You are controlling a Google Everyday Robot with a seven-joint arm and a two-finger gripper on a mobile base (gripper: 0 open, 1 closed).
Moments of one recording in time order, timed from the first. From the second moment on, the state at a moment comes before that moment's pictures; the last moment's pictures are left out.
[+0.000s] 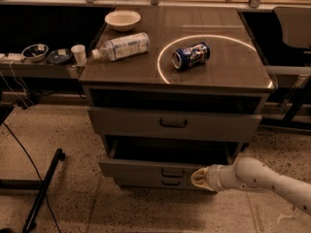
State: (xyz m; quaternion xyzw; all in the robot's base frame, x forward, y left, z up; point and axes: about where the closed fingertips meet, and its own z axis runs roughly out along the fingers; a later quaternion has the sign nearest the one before) arm 0.522 -0.178 0.401 -0.64 0.67 0.11 0.34
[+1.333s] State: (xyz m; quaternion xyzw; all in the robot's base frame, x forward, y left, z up) arm 0.541 -0.170 0.393 -0.64 0.67 0.13 0.35
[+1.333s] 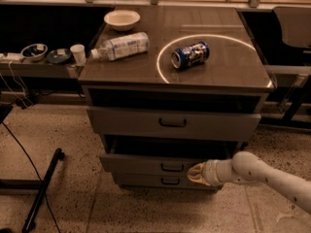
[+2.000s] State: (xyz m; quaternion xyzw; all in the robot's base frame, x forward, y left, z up) arm 0.568 -0.156 0.364 -0.64 0.66 0.16 0.36
